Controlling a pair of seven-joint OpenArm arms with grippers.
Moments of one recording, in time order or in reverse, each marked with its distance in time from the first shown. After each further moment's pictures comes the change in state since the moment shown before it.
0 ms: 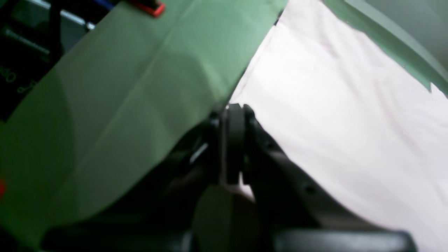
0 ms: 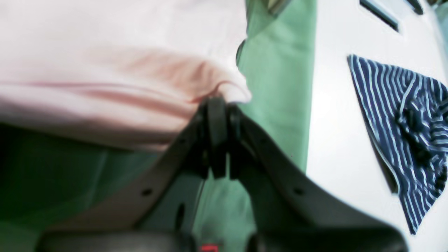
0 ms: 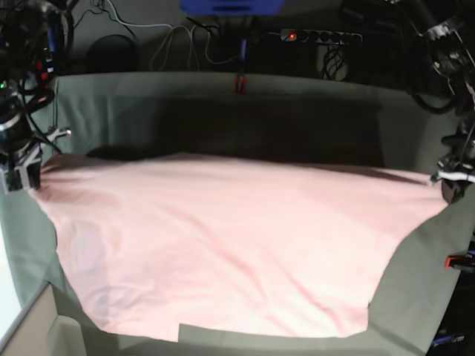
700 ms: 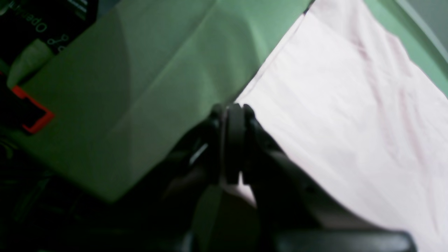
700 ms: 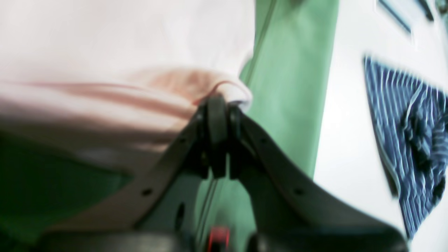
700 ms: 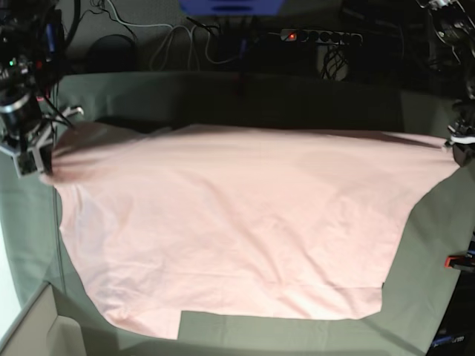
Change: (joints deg) left arm 6.0 0.8 -6.6 -0.5 -3.4 -0.1 0.2; right arm -3.4 -0.8 -3.6 4.8 0.3 -0.1 0.1
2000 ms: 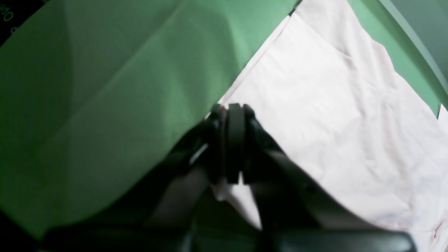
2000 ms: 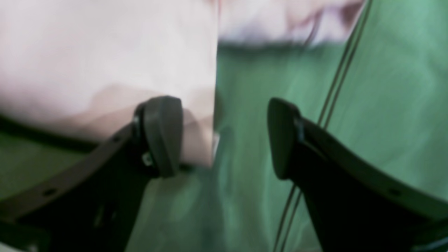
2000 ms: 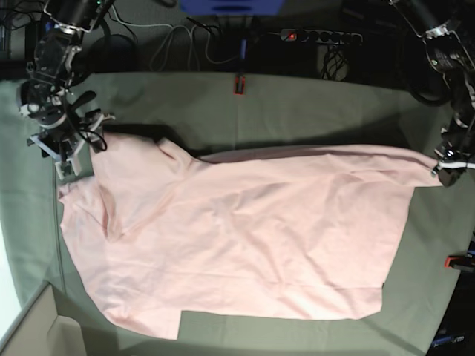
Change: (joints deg) left arm -8.0 -0.3 4.2 -9.4 0.9 0.6 -1.3; right arm 9.9 -3.4 -1.1 -29.3 -9.4 -0.3 -0.1
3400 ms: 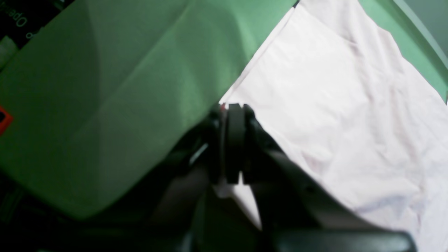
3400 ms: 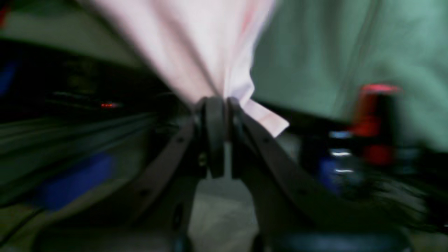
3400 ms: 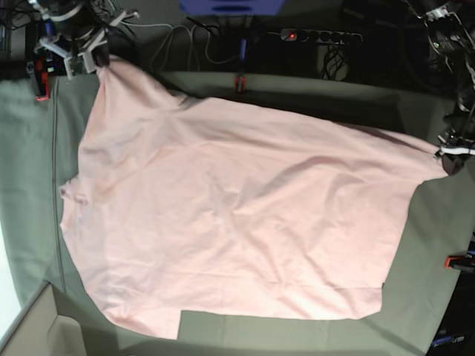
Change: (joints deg) left arm 5.5 0.0 -0.3 5.8 -0.7 0.0 0.4; right arm -39.7 -10.1 -5.0 30.9 14.0 -0.5 0.7
